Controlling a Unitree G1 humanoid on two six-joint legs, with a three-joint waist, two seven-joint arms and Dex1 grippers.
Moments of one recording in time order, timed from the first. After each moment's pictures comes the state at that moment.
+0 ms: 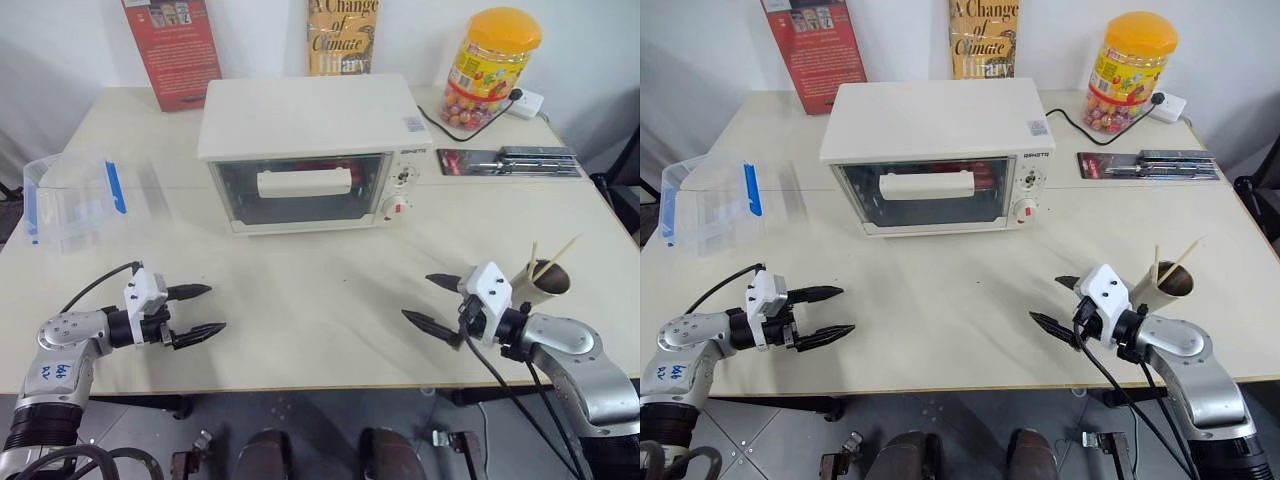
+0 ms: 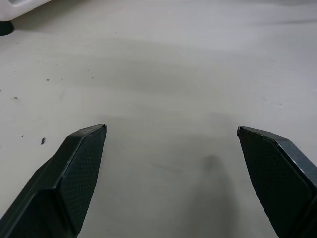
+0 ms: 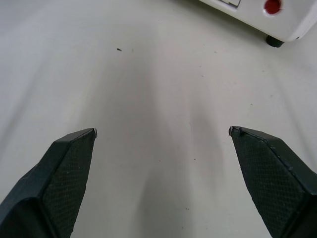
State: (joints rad) left arm -0.18 0.75 0.18 0.29 -0.39 0.02 -1.20; right arm -0.08 -0.68 -0.08 -0.28 0.34 0.38 0.83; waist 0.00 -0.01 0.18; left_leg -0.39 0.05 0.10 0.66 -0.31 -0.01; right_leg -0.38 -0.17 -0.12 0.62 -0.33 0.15
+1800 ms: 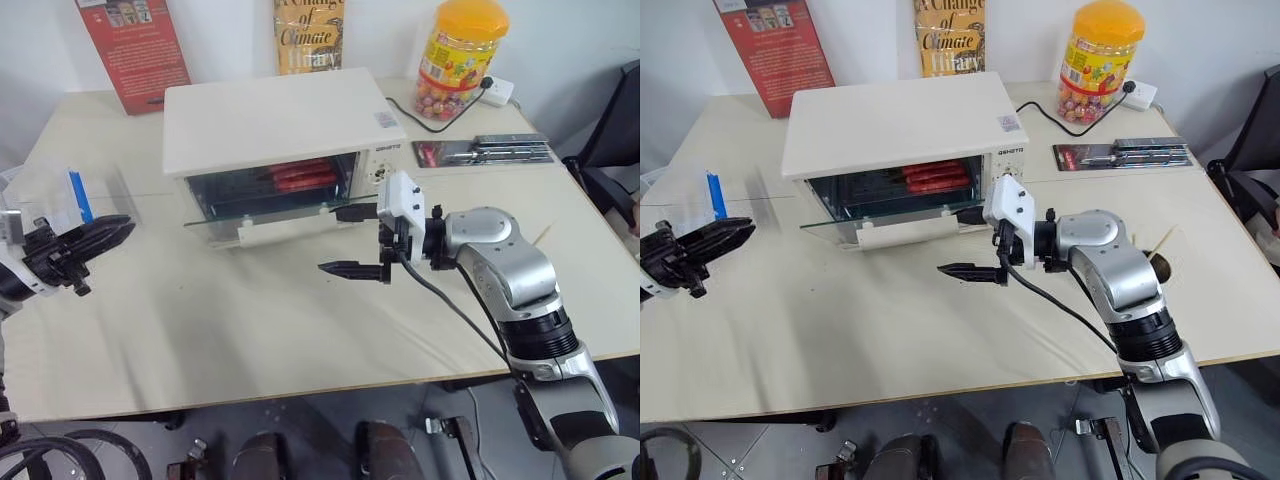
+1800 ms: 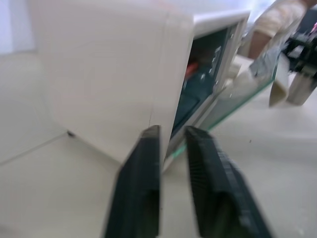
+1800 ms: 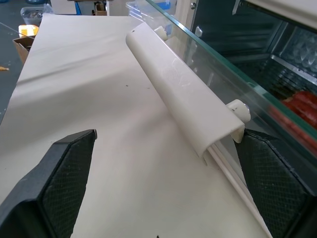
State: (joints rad) left arm -0.37 0.90 0.52 0.35 -0.67 0.34 -1.24; right arm -0.74 -0.49 0.19 -0.10 0.36 0.46 1.11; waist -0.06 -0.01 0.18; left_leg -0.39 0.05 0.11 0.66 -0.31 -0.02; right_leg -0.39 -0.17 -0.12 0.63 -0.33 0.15
